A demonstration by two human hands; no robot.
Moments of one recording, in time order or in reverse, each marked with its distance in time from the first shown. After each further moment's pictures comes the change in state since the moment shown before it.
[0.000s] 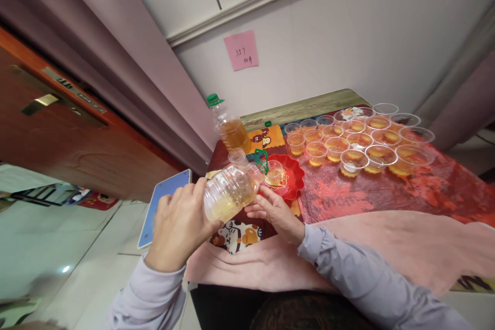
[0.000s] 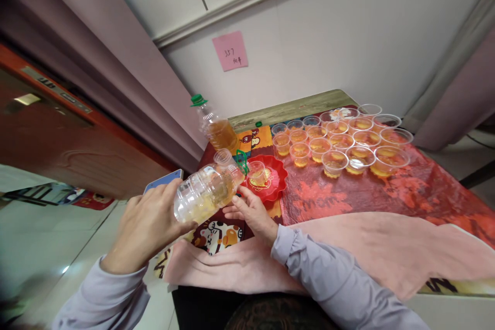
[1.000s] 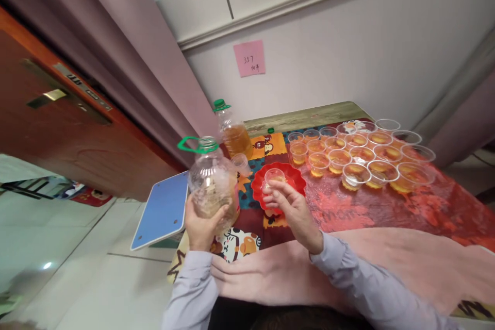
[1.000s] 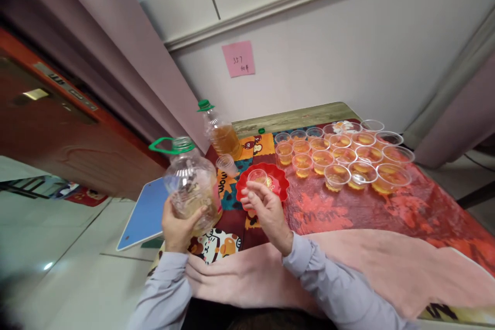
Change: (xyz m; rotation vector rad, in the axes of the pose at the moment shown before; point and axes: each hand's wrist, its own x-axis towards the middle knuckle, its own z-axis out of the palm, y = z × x) left_hand 0.015 0.011 0.142 -1.056 0.432 -0.492; right_hand -0.008 -0.049 -0.005 -0.279 0.213 -0.270
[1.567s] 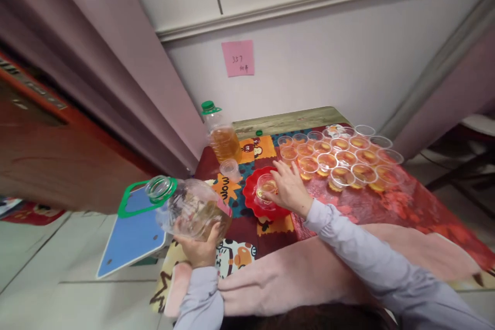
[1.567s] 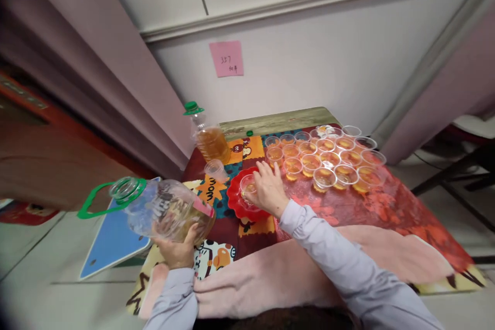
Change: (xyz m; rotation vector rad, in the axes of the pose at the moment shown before) left_hand -0.014 -0.032 0.017 0.014 -0.135 -0.126; right_hand 0.072 -0.018 -0.036 -1.632 -0.127 -0.381
